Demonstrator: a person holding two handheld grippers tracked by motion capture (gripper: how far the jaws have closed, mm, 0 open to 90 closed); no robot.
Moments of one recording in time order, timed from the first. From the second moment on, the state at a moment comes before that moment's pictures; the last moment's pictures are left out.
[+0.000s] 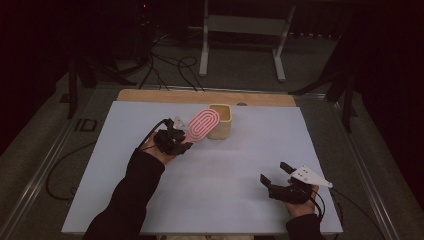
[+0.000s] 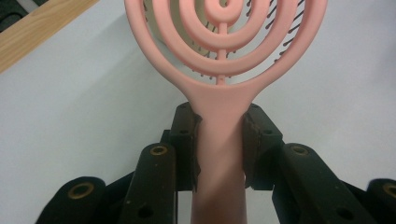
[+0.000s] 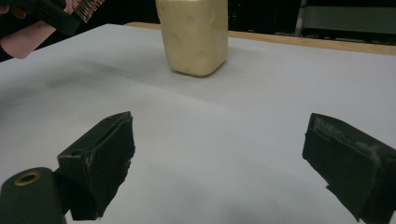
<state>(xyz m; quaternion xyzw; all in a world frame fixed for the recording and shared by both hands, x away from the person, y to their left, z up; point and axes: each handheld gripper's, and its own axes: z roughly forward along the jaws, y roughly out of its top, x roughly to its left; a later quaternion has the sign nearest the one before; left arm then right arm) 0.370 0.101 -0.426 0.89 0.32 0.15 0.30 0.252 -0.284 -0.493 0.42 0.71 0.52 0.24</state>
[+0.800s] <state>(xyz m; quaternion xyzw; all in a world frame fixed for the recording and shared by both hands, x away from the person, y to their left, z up) 0.363 0.102 -0.434 0.87 0.32 0.16 0.34 0.273 -0.268 -0.467 0.43 0.72 0.51 0.19</state>
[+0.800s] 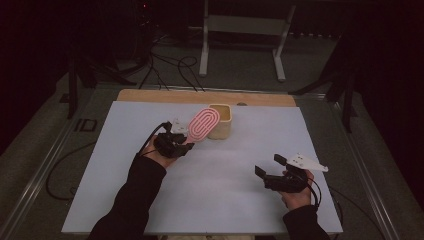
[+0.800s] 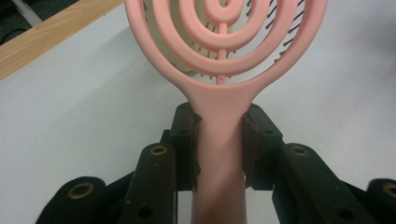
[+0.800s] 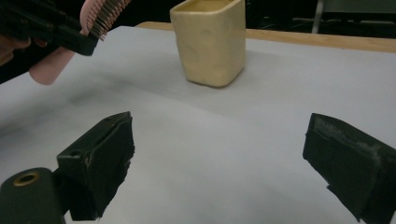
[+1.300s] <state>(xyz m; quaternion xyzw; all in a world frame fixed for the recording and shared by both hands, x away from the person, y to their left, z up) 0.361 0.101 -0.433 0.86 0.32 0.16 0.35 0.295 -0.243 -0.444 0.42 0.72 0.52 0.17</state>
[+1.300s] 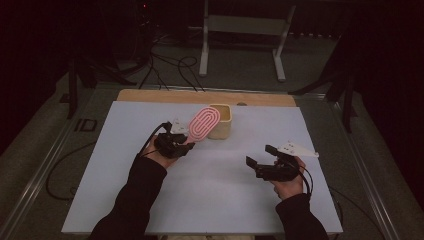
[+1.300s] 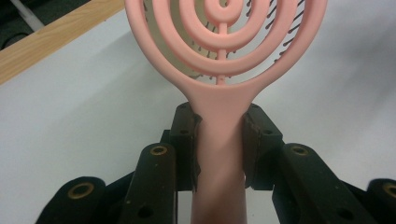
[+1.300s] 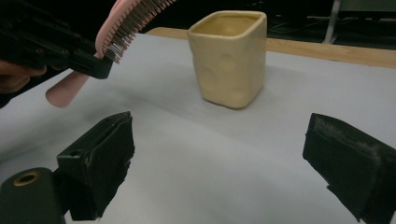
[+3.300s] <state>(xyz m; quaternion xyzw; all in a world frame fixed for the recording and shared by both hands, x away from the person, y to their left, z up) 0.350 0.091 -0.428 0.85 0.32 0.18 0.39 0.346 -0.175 -0.405 0.41 0.73 0.53 0.11</state>
